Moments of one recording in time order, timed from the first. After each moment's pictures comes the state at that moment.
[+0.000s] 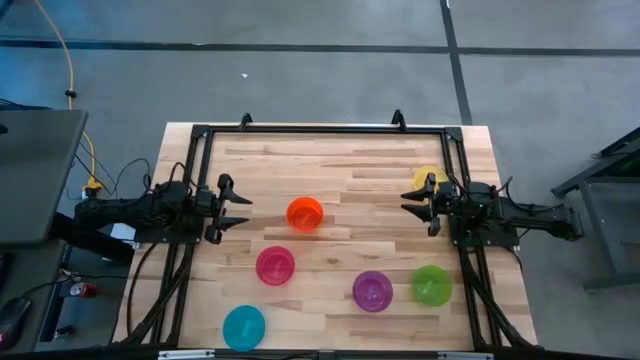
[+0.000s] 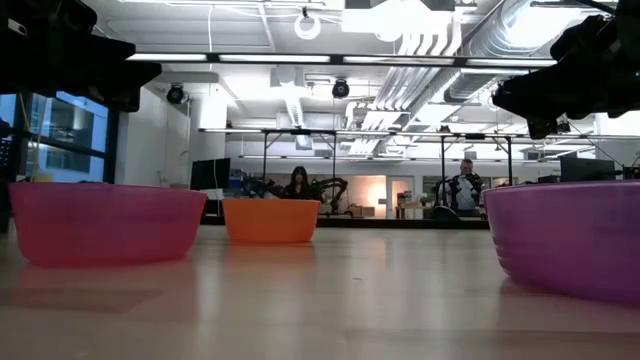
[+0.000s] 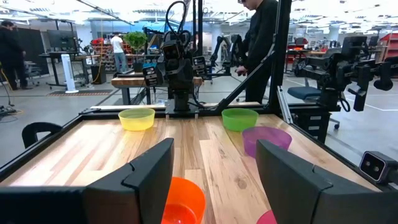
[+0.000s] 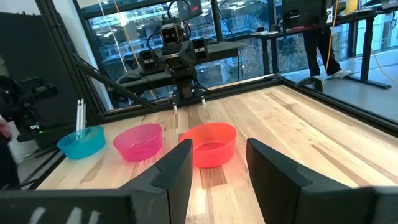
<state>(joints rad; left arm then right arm) 0.16 0.00 0.01 0.04 0.14 0.00 -0.11 0.02 0.01 0.00 -0.03 0.18</state>
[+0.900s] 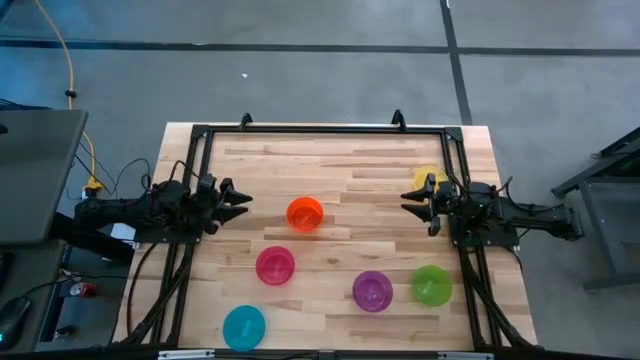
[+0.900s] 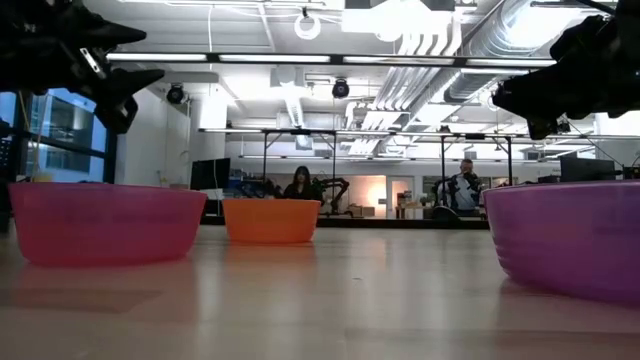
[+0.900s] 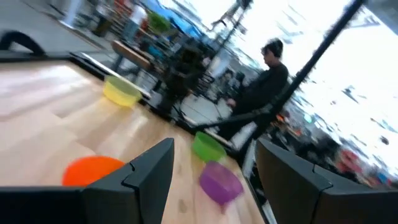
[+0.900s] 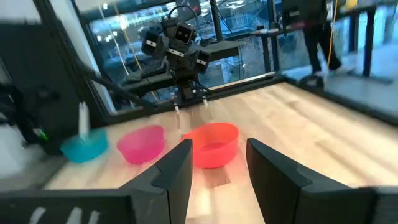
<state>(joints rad) 0.16 0.00 0.01 0.09 0.03 -0.59 -0.11 0.02 0.01 0.01 -0.03 0.24</state>
